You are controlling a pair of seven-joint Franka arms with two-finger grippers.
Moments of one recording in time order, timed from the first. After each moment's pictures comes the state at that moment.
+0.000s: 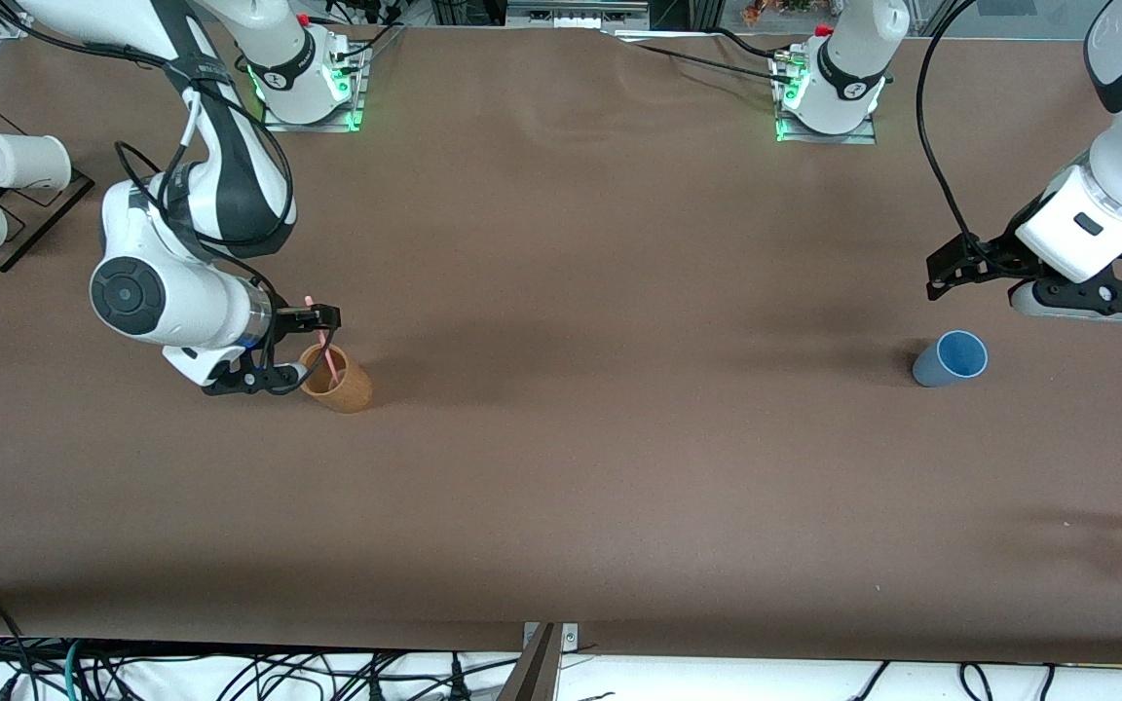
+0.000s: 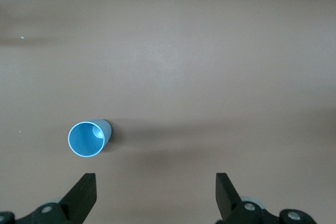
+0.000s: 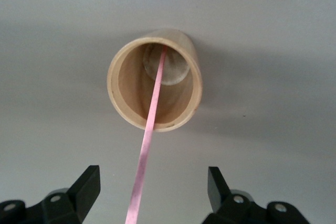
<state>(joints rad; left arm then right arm) -0.03 0.05 -0.05 -1.69 -0.02 1.77 -0.03 0.16 0.37 0.08 -1.78 0.07 1.90 0.08</state>
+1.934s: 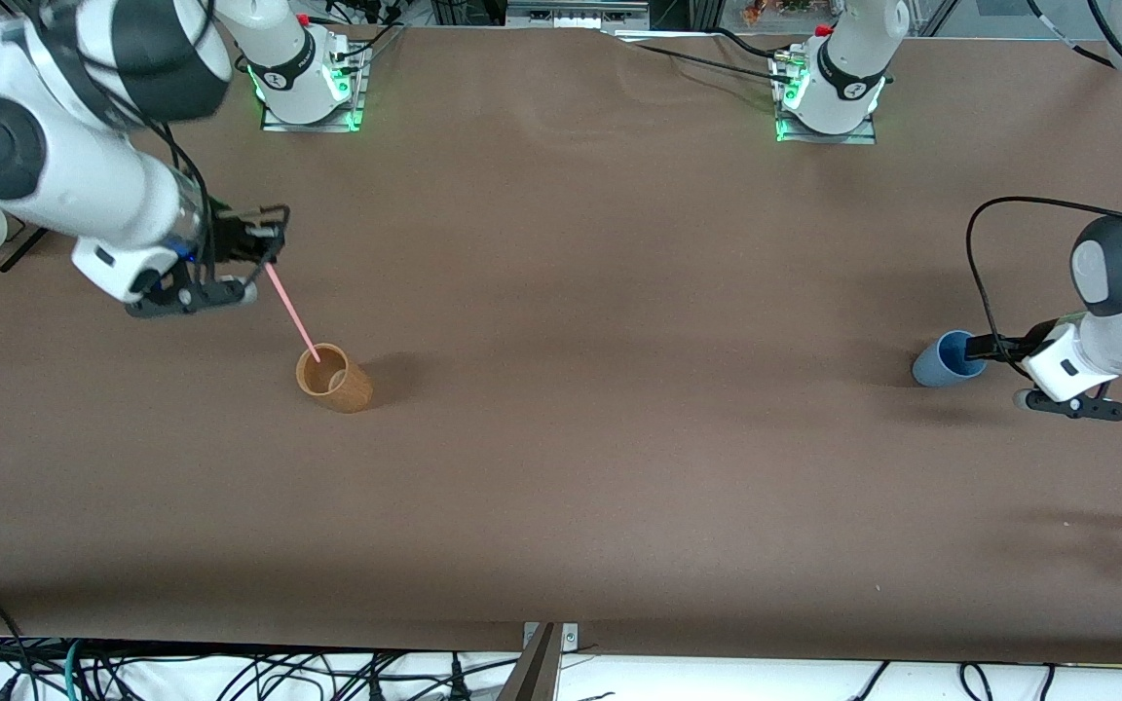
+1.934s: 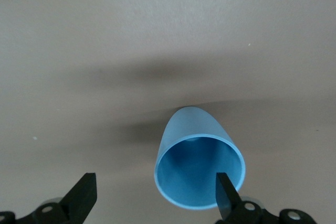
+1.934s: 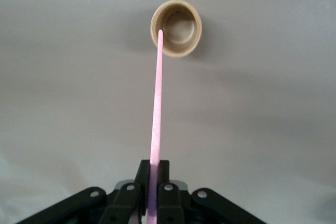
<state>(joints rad) 0.26 0.43 -0.03 -1.85 0.10 2.08 0.30 0.16 0.10 0.10 -1.68 0.08 1.55 0.10</state>
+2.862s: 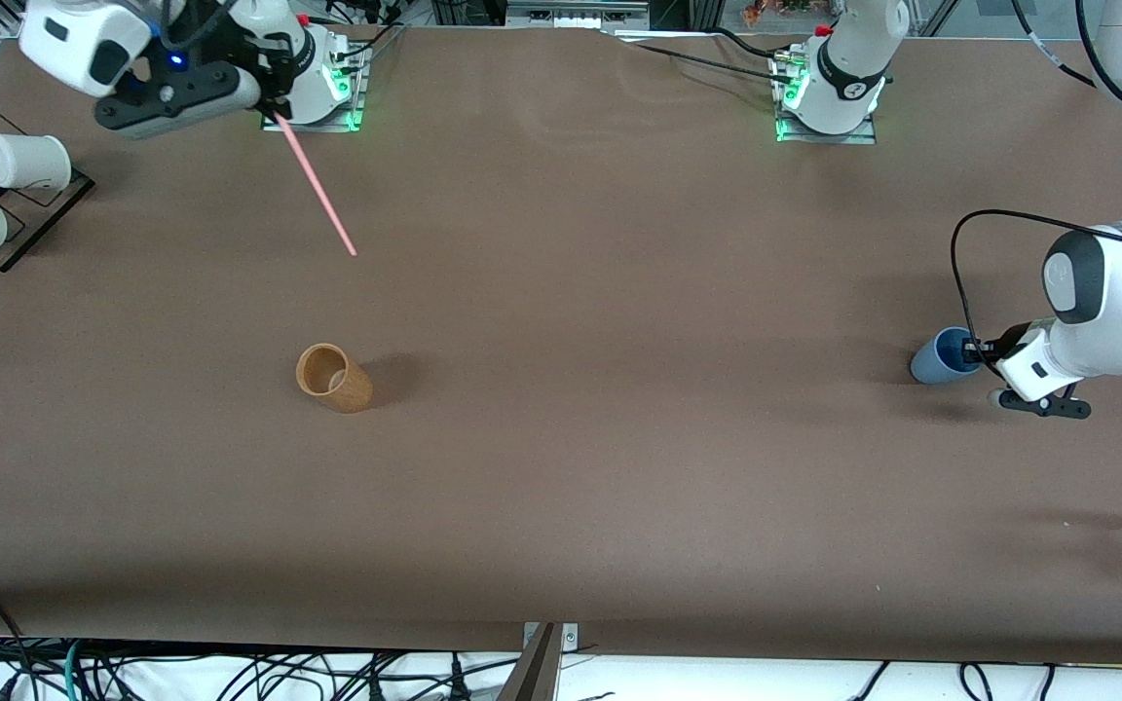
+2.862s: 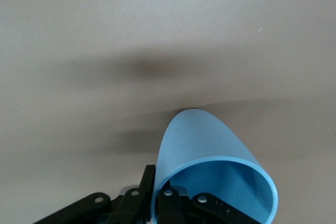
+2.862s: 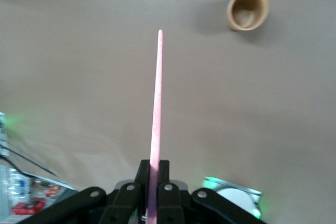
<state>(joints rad) 0.28 0.47 -0.06 -1.87 0.08 2.13 0.30 0.16 -0.04 0.22 -1.52 0.24 1.36 0.22</state>
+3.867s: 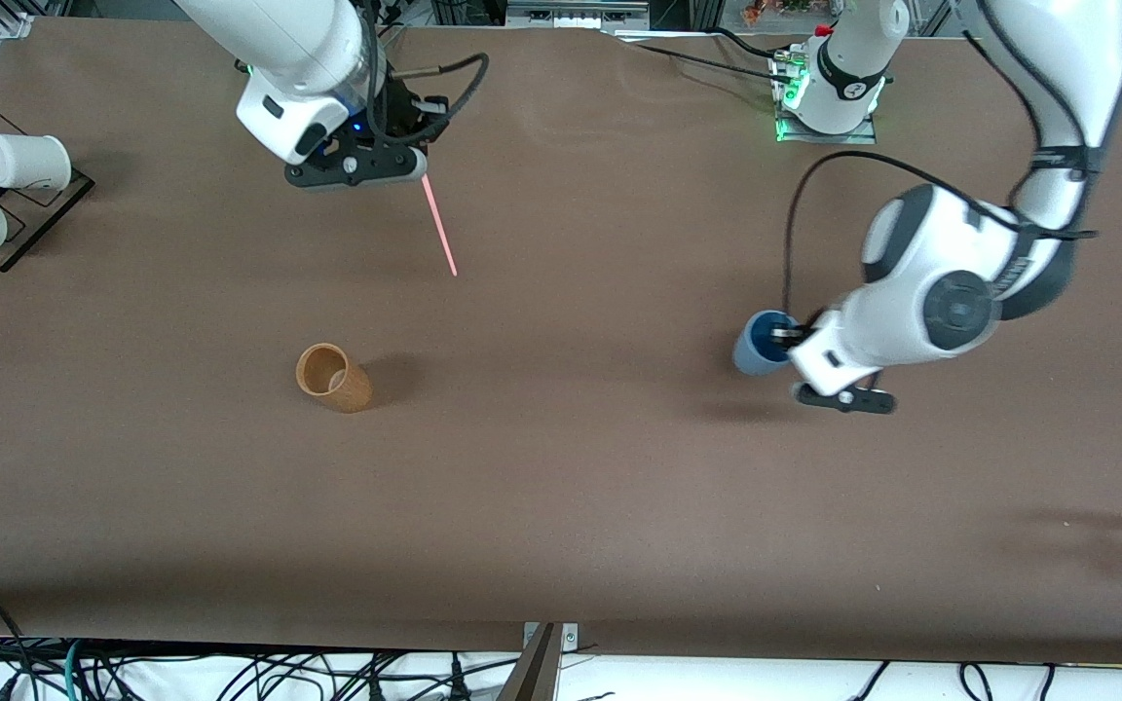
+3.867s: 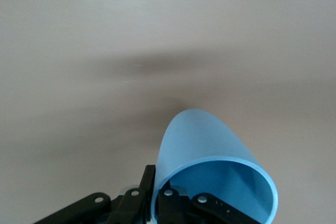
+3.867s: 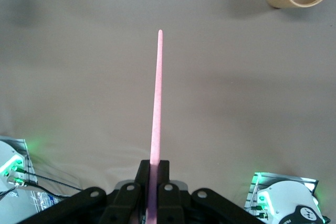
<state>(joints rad) 0.07 0.46 -0.45 -1.67 0.04 1.88 -0.27 0.37 0.19 0.24 -1.39 0.21 1.42 0.57</state>
